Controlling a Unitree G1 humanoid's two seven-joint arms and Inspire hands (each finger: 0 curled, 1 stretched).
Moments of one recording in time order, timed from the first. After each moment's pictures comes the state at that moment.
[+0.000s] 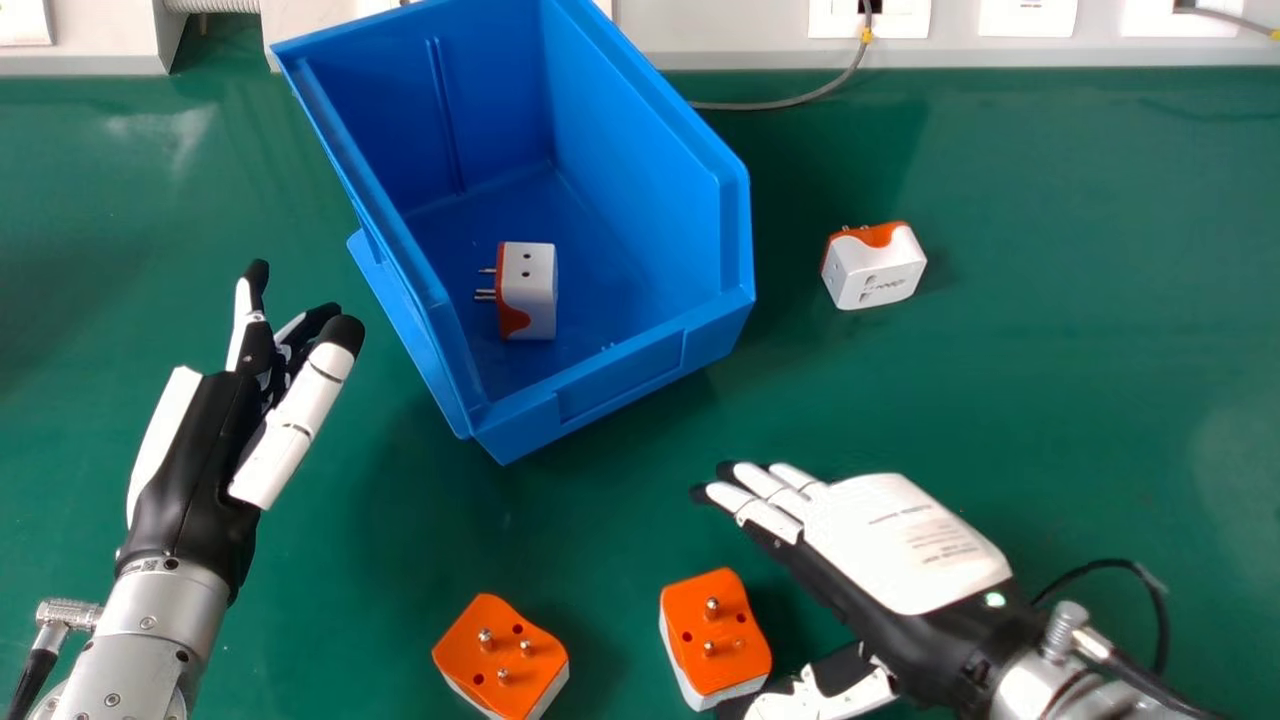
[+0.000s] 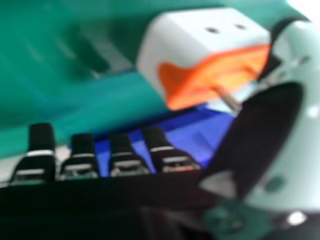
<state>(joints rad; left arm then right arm) 0.10 0.30 0.21 0.08 0.00 -0.10 -0.19 0.11 -0.52 0.38 -0.05 -0.87 -0.21 0.12</state>
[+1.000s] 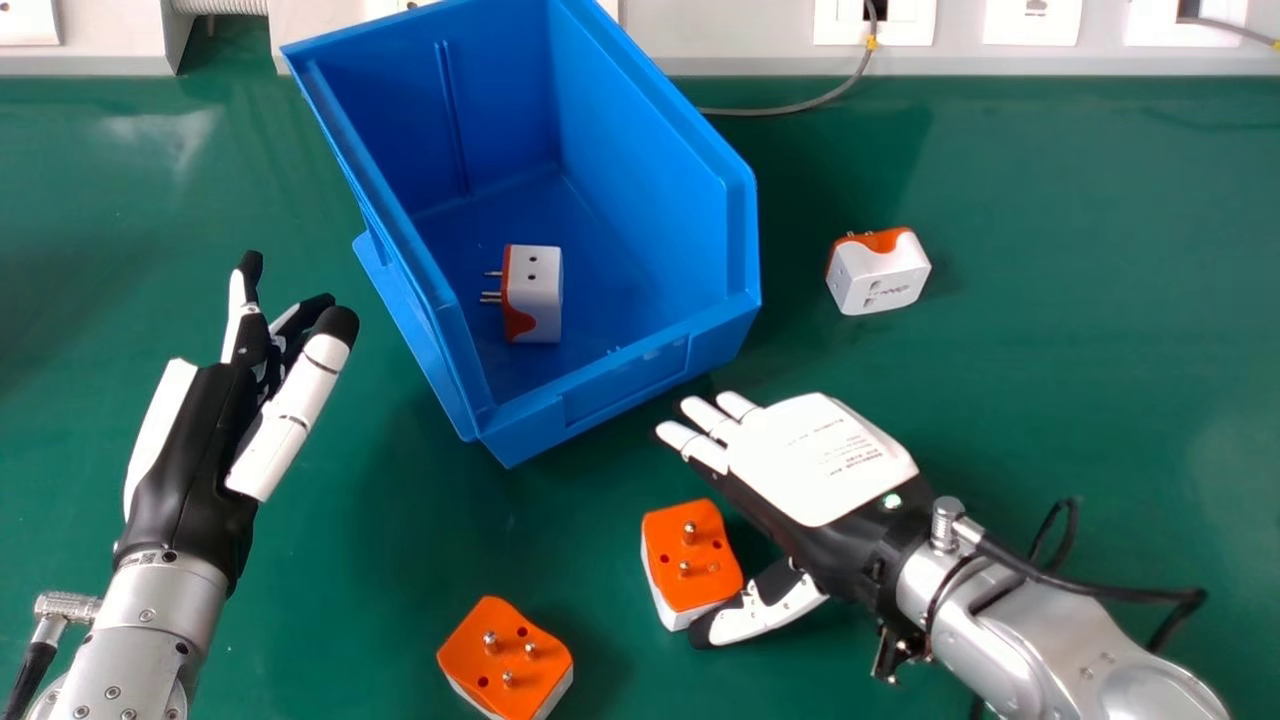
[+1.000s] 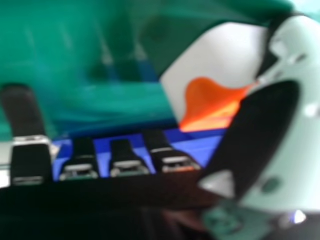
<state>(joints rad) 0.09 0.31 0.21 0.08 0.00 -0.11 -0.18 -0.22 -0.45 0.55 0.20 -0.99 -0.13 0.09</state>
